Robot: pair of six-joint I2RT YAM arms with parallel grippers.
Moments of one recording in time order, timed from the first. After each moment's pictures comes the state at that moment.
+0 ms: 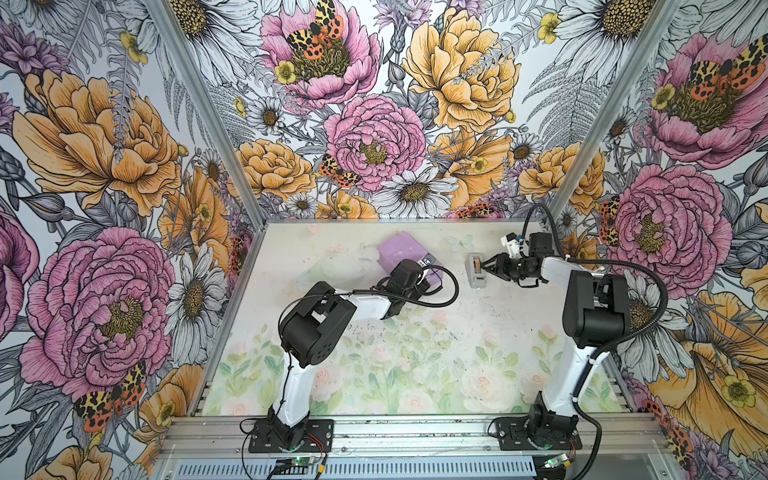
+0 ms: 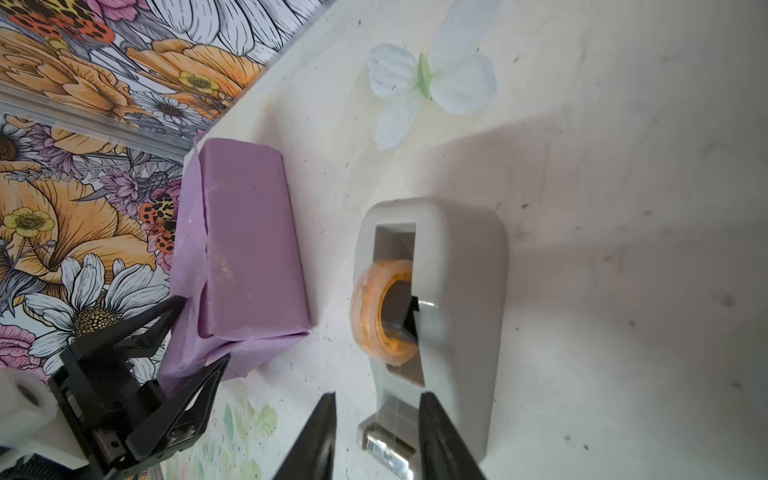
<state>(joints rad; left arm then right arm) -0.72 2.04 1.20 0.30 -0.27 0.27 -0.16 1.99 1.30 -0.35 -0.81 0.18</state>
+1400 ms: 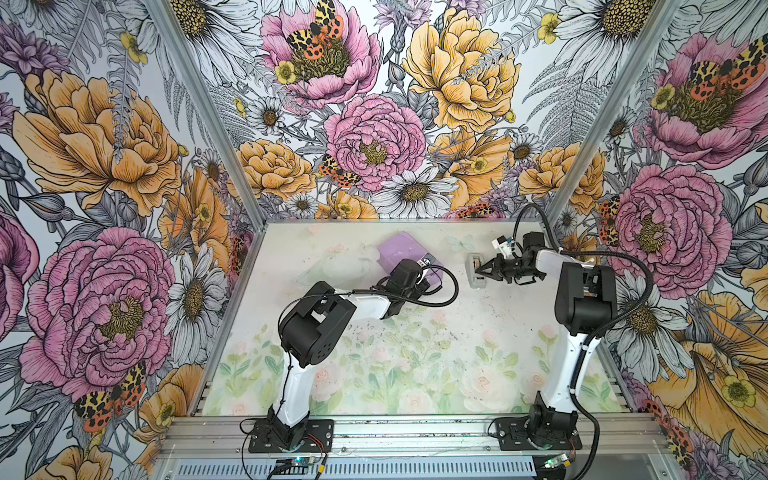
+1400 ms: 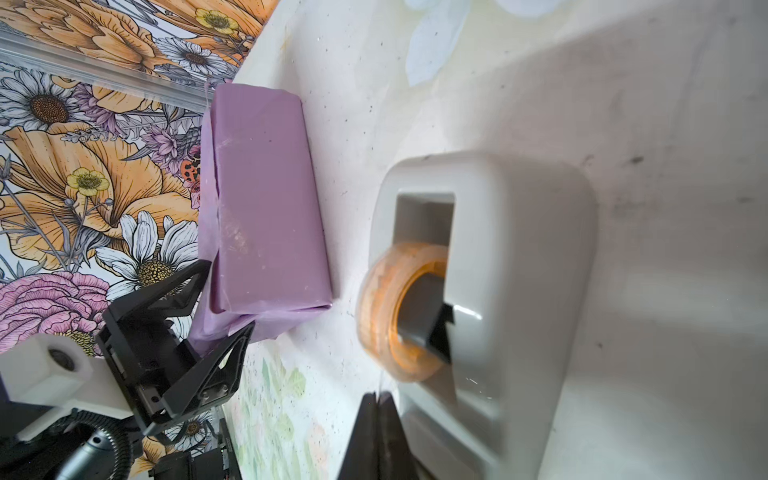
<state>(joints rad) -0.72 2.04 1.20 0.30 -0.26 0.27 -0.16 2.11 1.45 -0.57 -0.96 0.09</state>
